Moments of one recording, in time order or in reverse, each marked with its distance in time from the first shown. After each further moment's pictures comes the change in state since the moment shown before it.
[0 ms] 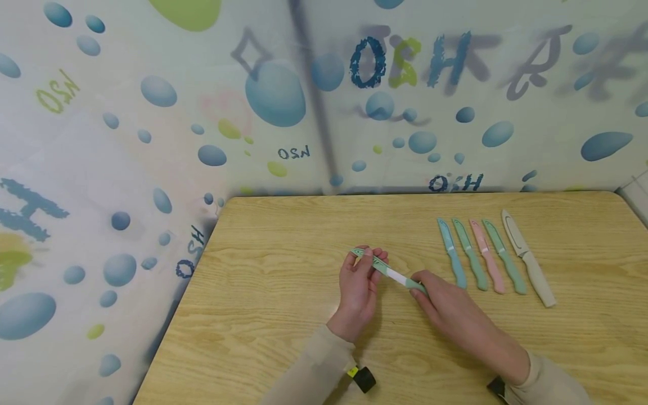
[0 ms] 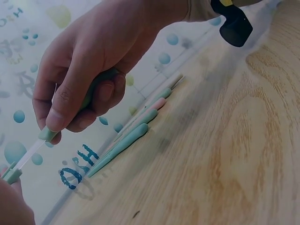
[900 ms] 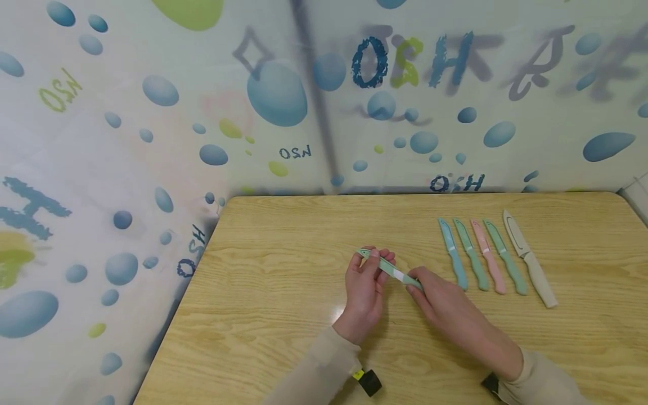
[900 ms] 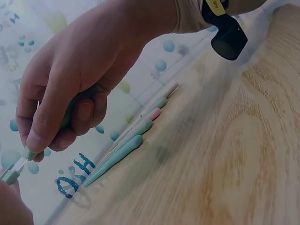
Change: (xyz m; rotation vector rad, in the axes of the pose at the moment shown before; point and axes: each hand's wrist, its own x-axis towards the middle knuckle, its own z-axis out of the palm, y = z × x) left_hand -0.003 -0.009 0.004 -0.005 -0.036 0.024; right_hand 0.008 -0.005 0.003 0.017 0.007 0.008
